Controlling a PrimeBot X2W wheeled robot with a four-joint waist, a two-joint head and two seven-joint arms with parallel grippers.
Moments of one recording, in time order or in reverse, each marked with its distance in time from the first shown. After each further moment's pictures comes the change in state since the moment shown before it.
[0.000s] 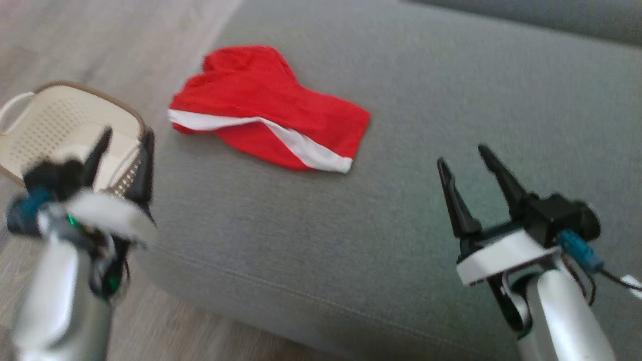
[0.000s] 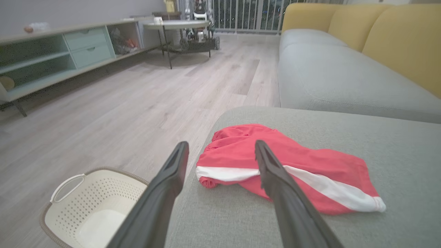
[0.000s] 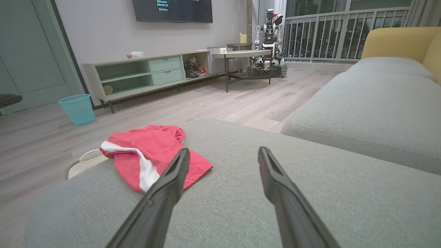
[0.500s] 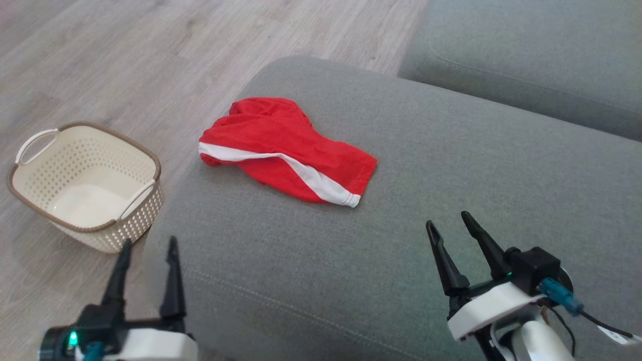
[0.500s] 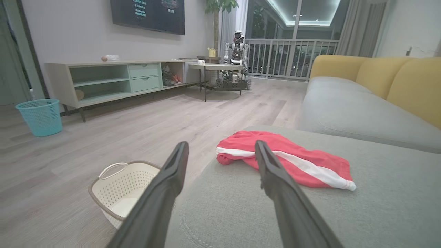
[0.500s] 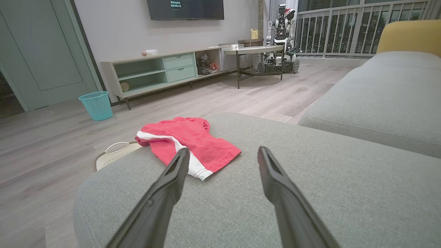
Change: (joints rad) left arm 0.457 -0.147 0.002 -0.313 0.193 0.185 -0.156; right arm 0.103 0.002 0.049 0.138 0.106 0.000 -0.060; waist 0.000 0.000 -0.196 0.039
